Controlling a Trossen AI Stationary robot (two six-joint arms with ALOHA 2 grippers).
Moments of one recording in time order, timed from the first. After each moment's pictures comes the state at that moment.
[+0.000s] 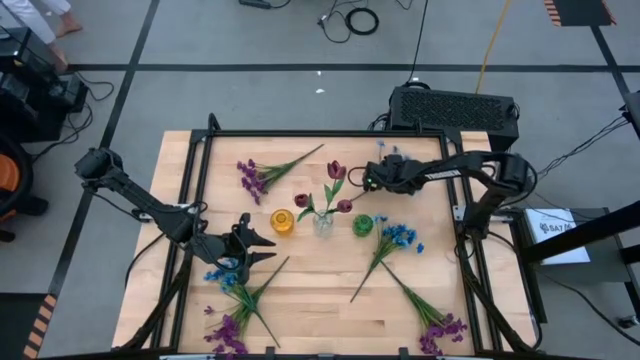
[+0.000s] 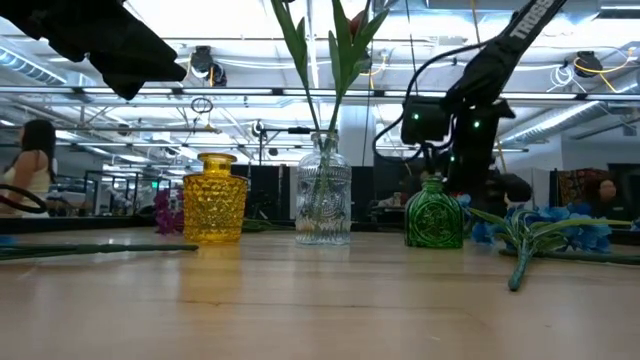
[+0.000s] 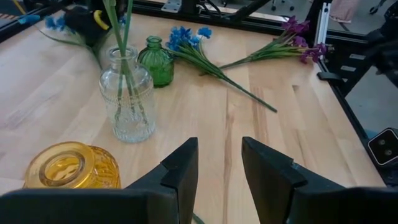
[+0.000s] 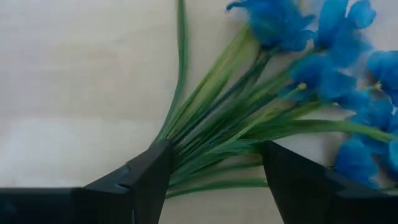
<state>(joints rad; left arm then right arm) -0.58 1.05 0.47 0.11 -0.53 -0.41 -0.38 1.69 0.81 -0.48 0.47 1.16</state>
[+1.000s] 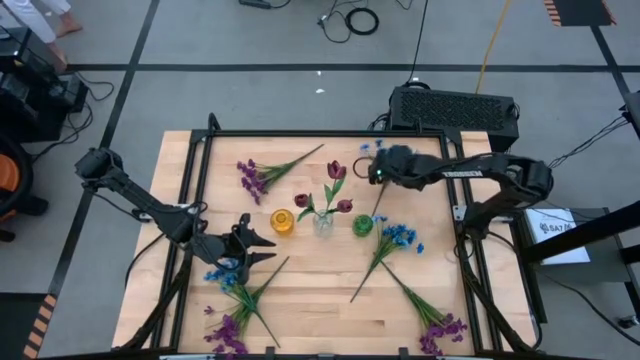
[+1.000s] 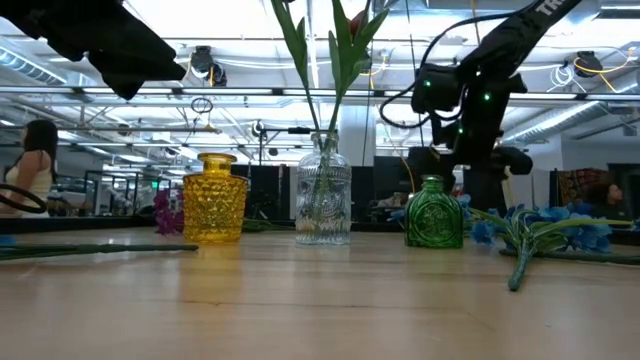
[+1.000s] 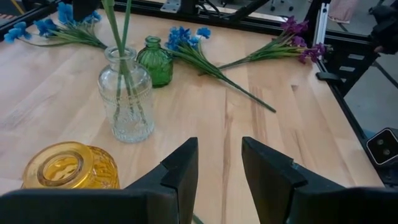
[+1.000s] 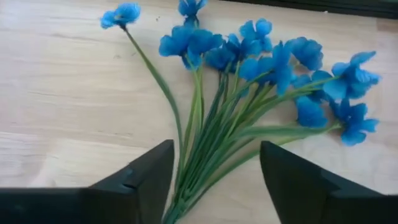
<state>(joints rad) -0.58 1.05 0.47 0.11 -0.53 -0.41 -0.39 1.50 0.80 -0.53 0.55 1.02</state>
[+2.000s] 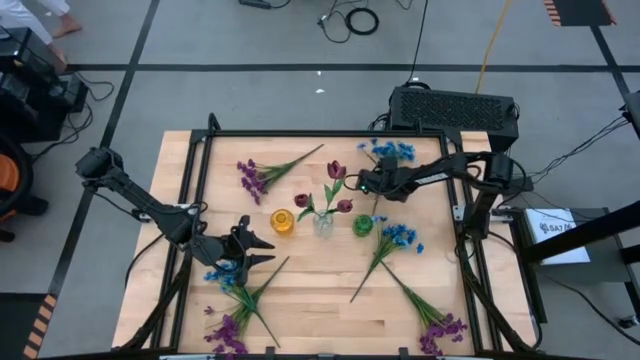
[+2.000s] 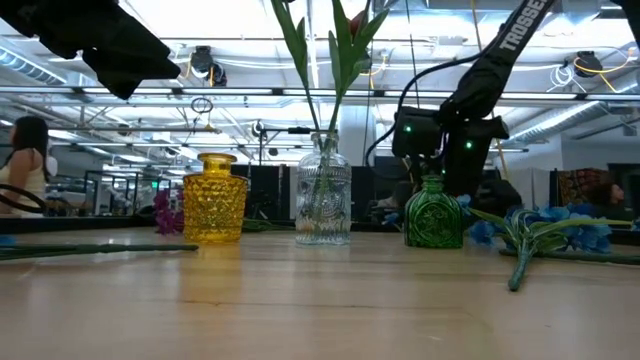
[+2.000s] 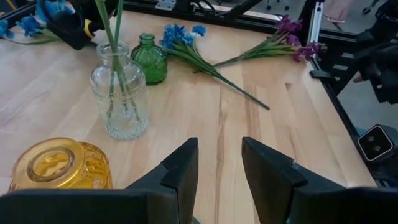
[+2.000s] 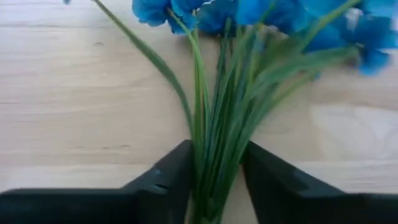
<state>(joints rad) -0.60 1.05 0.48 0.11 -0.53 -0.43 -0.33 1.79 0.81 -0.38 0.69 1.22</state>
